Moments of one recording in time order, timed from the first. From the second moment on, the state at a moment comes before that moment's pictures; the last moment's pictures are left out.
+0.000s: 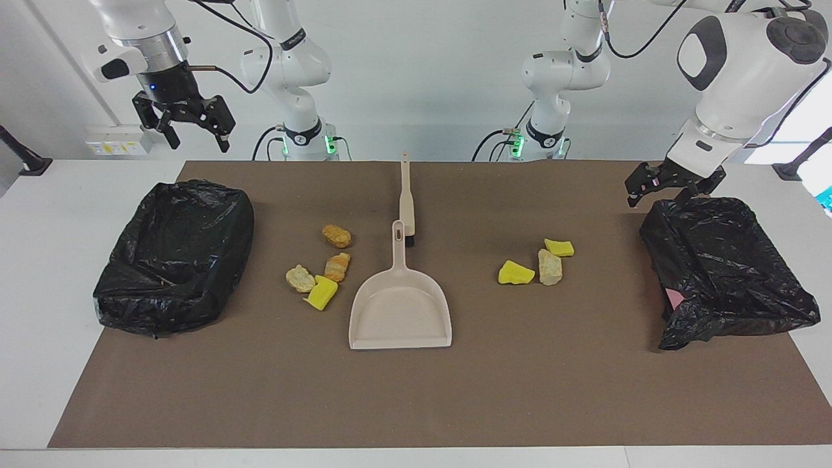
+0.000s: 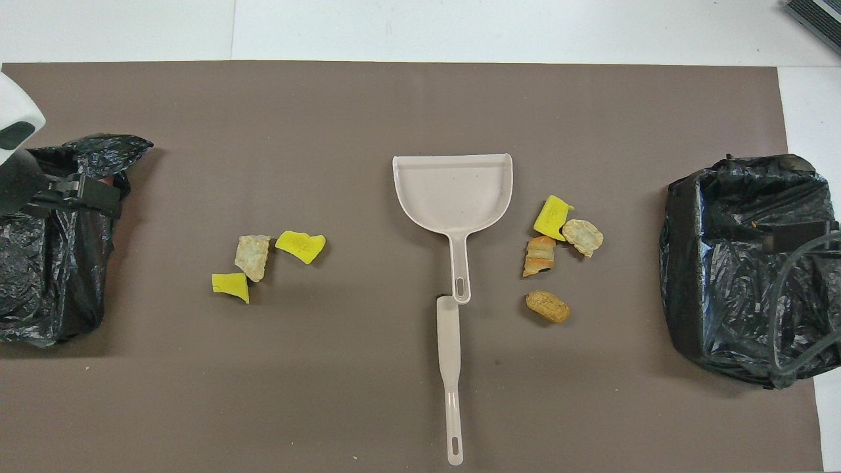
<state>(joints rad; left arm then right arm) -0.03 0.07 -0.02 -1.57 0.01 1.60 0.03 0.05 -0.18 -0.09 -1.70 -0.02 1.59 0.07</state>
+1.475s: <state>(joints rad) -0.03 0.07 -0.03 -1.58 0.01 1.60 0.04 0.06 -0.18 -0.09 -1.71 -0.01 1.56 0.07</state>
